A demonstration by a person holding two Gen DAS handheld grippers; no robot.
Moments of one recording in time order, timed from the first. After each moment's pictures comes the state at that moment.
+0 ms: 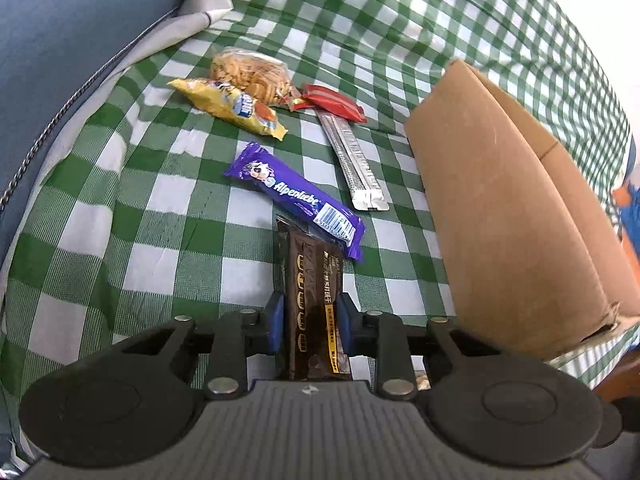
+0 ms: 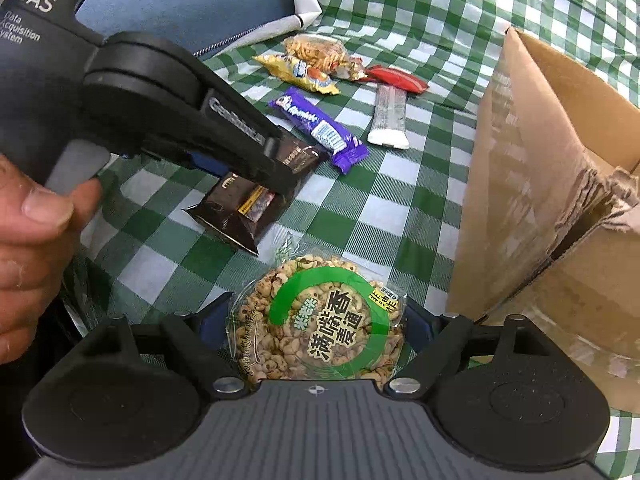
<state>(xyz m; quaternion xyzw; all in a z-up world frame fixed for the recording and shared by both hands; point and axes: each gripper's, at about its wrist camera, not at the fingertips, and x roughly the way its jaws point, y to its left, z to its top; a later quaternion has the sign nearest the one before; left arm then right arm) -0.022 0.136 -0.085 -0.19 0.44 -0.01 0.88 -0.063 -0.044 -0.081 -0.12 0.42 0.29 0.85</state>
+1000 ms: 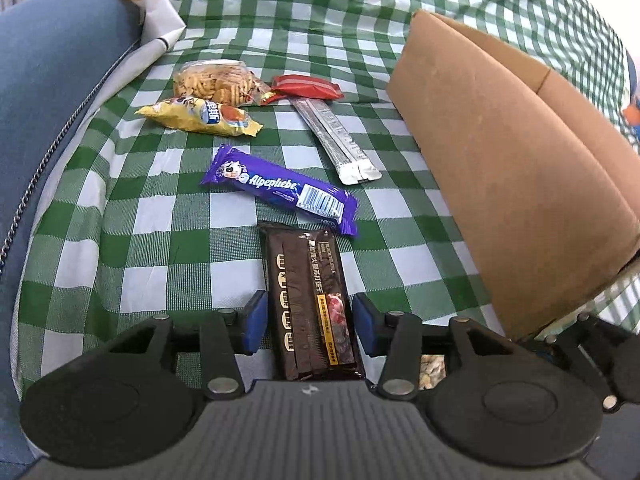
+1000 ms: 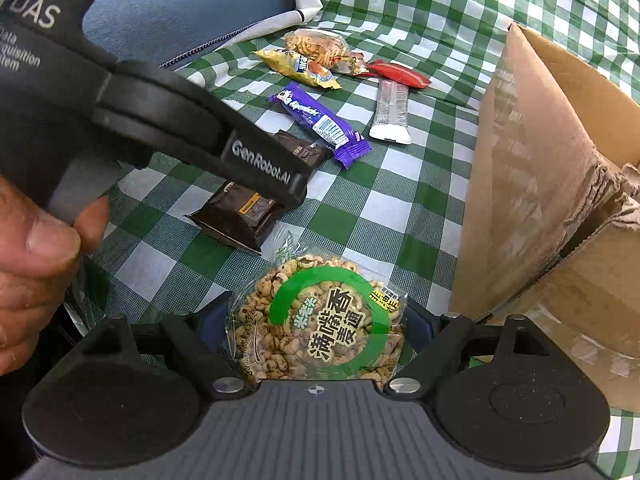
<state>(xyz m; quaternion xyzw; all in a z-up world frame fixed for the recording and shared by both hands) -0.020 0.097 -0.092 -0.05 0.44 -0.01 0.90 -0.063 -0.044 -0.086 -0.13 0.43 0.29 0.85</state>
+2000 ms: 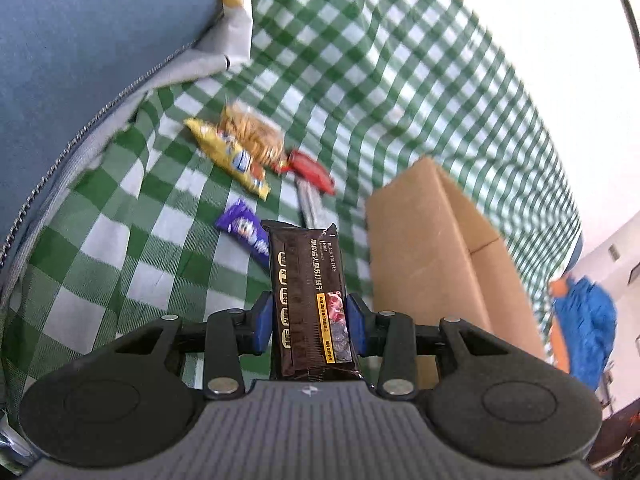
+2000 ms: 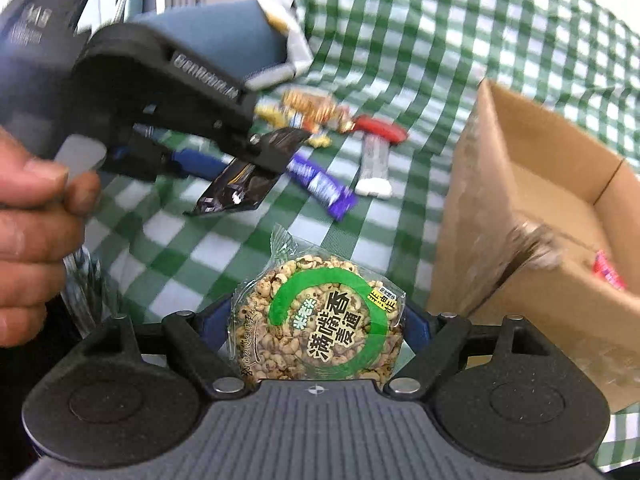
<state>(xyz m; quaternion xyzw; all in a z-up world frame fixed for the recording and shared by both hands) -0.059 0.174 -0.042 -0.33 0.34 -0.03 0.88 -0.091 -0.059 -0.031 -0.11 0.36 0.26 0.89</state>
